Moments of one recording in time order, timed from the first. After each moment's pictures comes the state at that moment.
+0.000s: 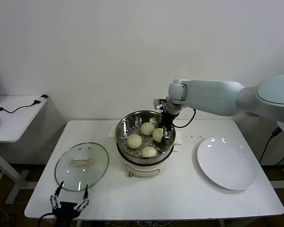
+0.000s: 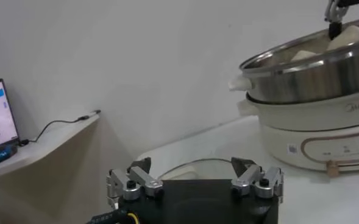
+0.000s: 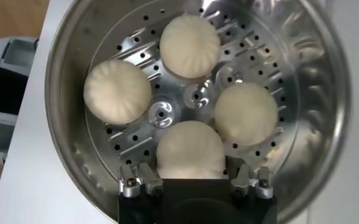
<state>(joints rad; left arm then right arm) 1.89 -1.56 -0.66 -2.13 0.25 -0.06 -0.01 0.69 1.29 -1.78 1.02 0.88 -0.26 -0.96</state>
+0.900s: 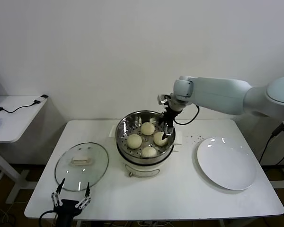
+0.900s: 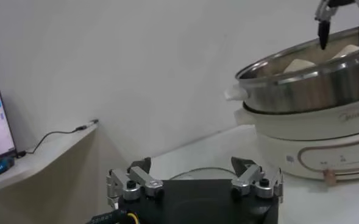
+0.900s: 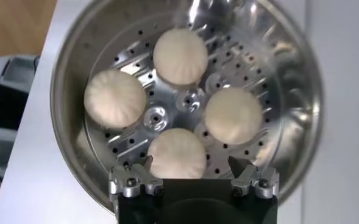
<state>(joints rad) 1.89 -1.55 -0.65 -2.16 0.27 -0.05 -0.01 0.71 1.21 -1.70 1.02 0.91 -0.21 -0.98</state>
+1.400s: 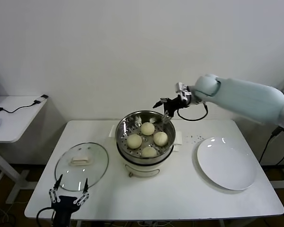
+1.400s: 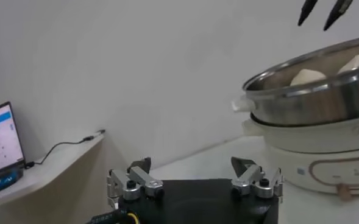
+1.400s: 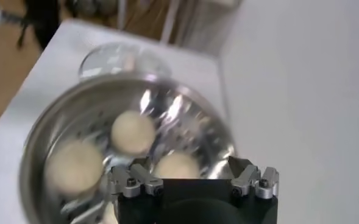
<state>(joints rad) 1.87 -1.56 -0.66 -2.19 0.28 -0.05 -0.01 0.55 0.91 -1.34 1.19 0.95 0.00 -0.73</state>
